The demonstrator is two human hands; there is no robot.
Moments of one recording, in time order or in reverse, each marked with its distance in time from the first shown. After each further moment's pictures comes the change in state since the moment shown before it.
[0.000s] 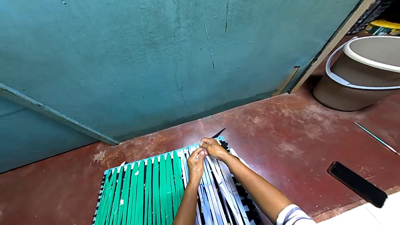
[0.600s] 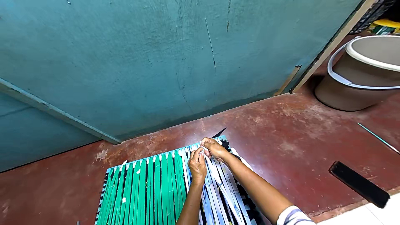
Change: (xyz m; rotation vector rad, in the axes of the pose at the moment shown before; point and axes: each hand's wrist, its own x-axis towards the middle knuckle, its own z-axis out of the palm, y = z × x) left_hand -0.007 -0.011 0.010 0.205 0.227 0.347; right_hand -0.005 0.003 0.009 0.285 -0.030 0.036
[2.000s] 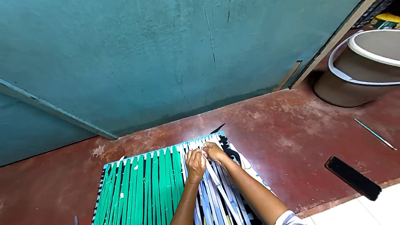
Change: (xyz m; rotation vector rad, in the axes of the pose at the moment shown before) left_hand -0.011 -0.035 -0.003 0.382 0.055 0.453; right_hand -0.009 0.025 0.009 -0.072 0.167 0.213
